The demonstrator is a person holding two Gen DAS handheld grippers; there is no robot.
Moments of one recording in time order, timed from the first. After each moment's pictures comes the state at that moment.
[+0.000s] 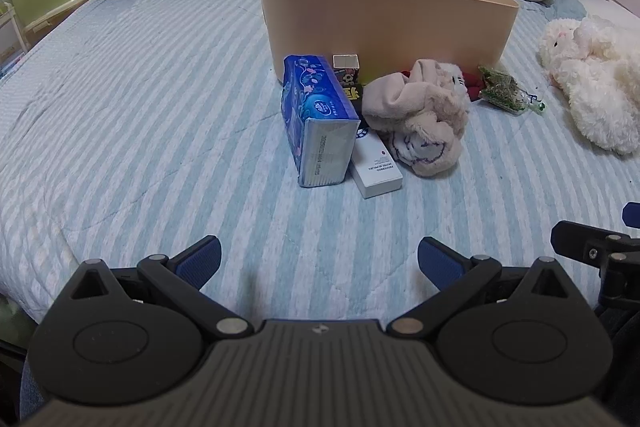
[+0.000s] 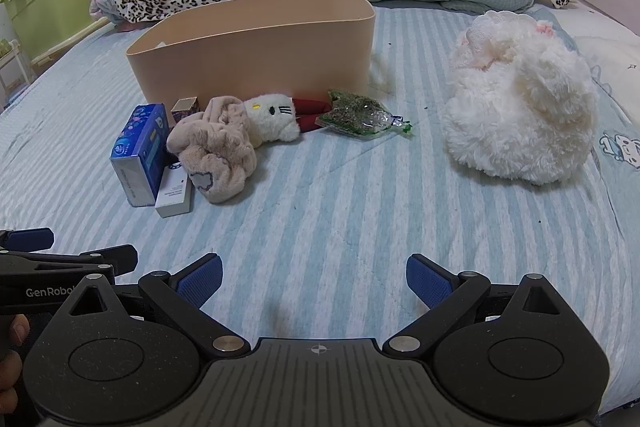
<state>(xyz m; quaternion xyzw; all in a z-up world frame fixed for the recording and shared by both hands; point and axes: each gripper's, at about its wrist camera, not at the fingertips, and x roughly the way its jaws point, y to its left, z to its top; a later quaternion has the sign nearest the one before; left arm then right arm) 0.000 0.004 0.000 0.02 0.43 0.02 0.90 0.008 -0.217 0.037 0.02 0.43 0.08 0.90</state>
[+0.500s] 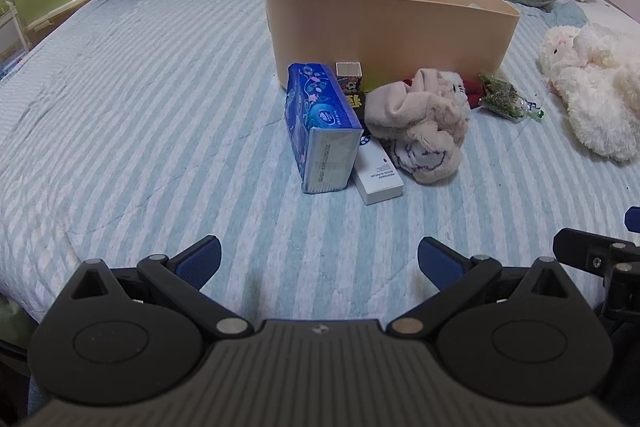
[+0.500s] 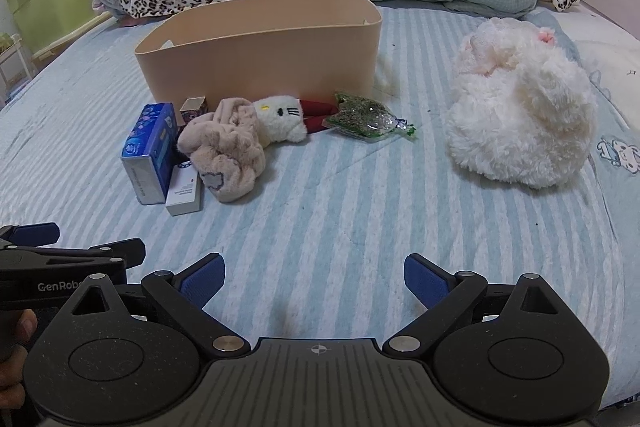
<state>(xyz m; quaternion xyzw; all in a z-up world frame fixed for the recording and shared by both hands) 0.001 0.006 0.008 0.02 0.43 0.02 0.90 0.005 -0.209 0.053 0.01 0.43 0.08 0.90</state>
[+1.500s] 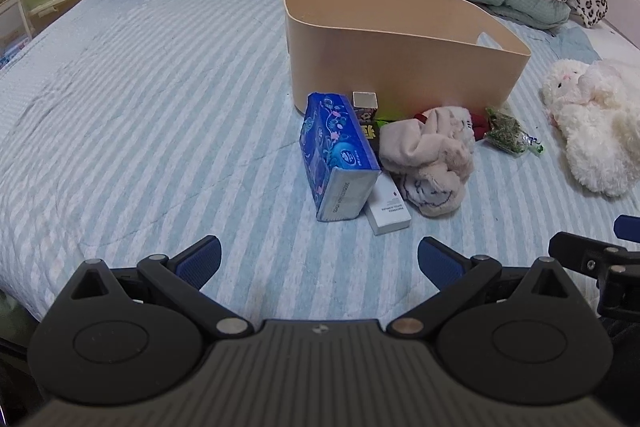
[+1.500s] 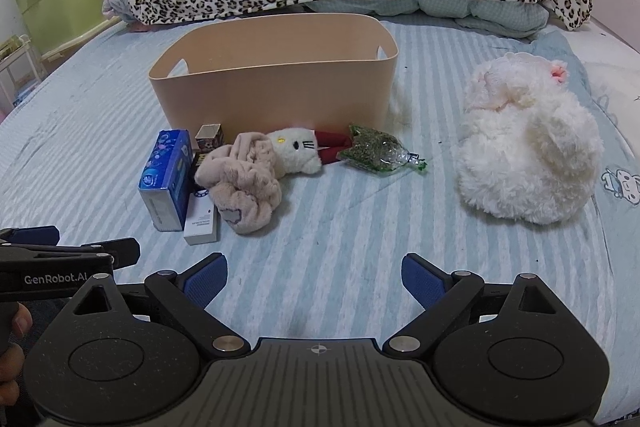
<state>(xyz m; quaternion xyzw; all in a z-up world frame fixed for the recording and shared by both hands) 0.015 0.027 0.034 -0.02 0.43 0.03 0.90 0.023 -0.200 0.074 0.00 0.43 0.09 0.90</state>
